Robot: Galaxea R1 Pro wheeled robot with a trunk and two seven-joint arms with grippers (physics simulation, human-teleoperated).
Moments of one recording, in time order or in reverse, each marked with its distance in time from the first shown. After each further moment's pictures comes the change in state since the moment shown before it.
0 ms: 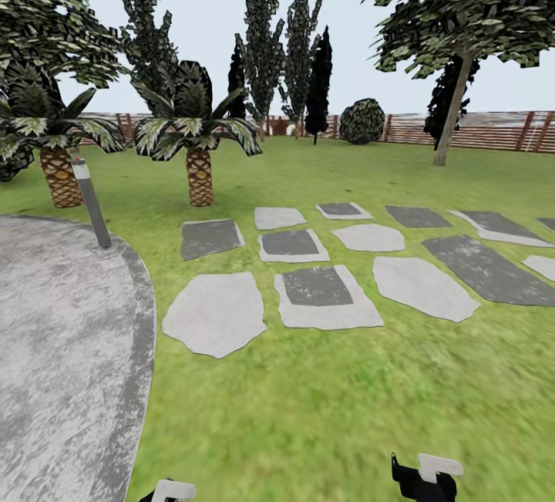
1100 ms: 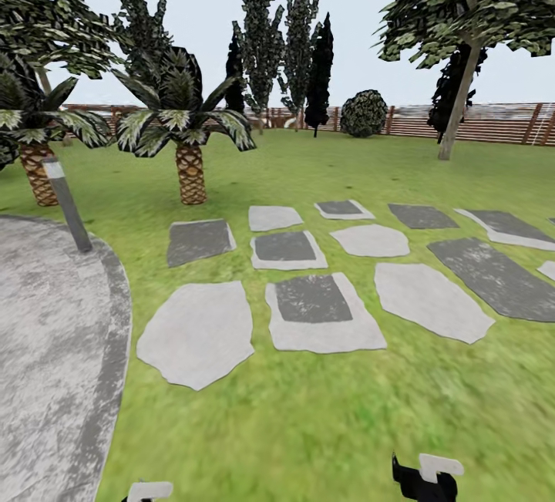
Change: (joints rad) left arm 0.014 0.054 0.017 -0.014 0.105 0.001 0.043; right arm 0.000 -0.004 0.004 0.002 0.006 -0.001 0.006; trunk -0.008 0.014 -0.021
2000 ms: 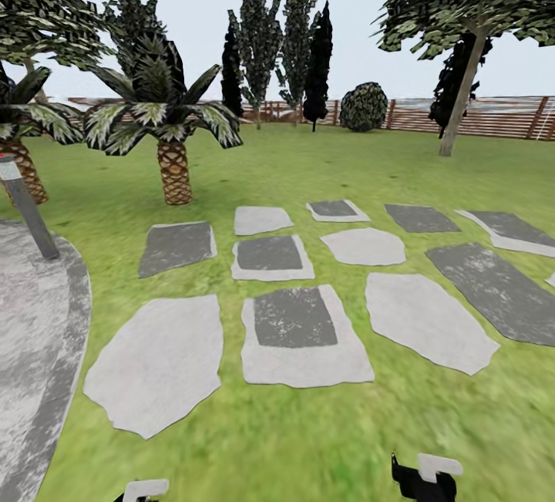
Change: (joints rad) left arm 0.000 0.005 -0.003 0.004 0.021 -0.038 0.033; right arm 0.000 0.003 -0.001 -0.002 -0.002 0.001 -0.005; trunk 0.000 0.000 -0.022
